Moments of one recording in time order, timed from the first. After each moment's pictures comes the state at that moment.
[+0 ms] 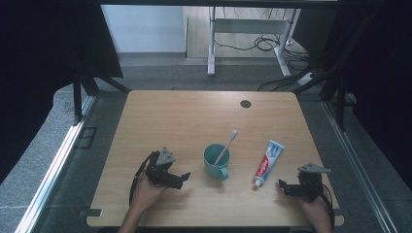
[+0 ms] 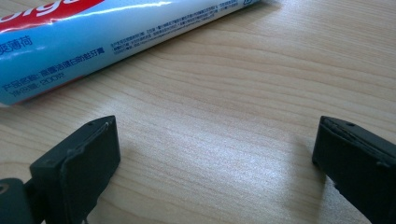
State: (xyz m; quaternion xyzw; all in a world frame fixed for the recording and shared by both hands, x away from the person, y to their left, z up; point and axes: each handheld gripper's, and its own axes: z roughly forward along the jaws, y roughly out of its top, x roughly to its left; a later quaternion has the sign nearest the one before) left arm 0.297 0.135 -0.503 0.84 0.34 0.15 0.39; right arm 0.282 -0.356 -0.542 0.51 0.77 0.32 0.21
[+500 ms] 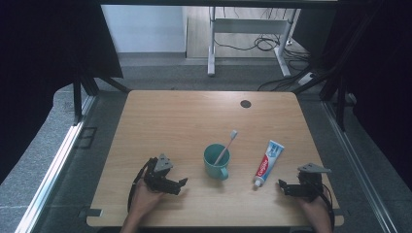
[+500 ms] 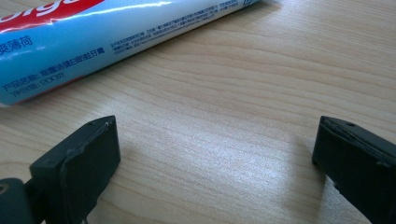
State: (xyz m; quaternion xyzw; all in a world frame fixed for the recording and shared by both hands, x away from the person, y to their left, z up) left arm 0.287 0.144 -0.528 0.84 0.35 0.15 0.39; right arm 0.282 -0.356 -0.542 0.51 0.77 0.32 0.21
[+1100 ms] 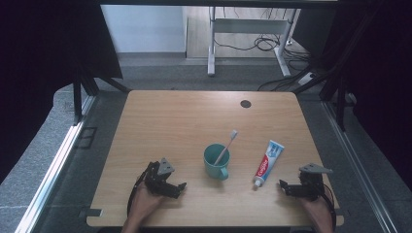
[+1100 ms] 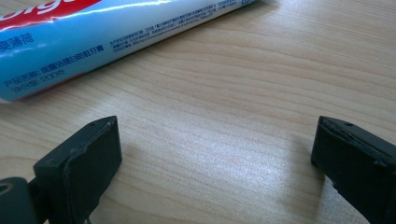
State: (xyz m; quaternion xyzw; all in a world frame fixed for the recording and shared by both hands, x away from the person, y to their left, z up) left arm 0.287 0.143 -0.543 0.86 0.35 0.15 0.35; right arm 0.281 -0.360 -0.541 0.51 0.77 0.32 0.20
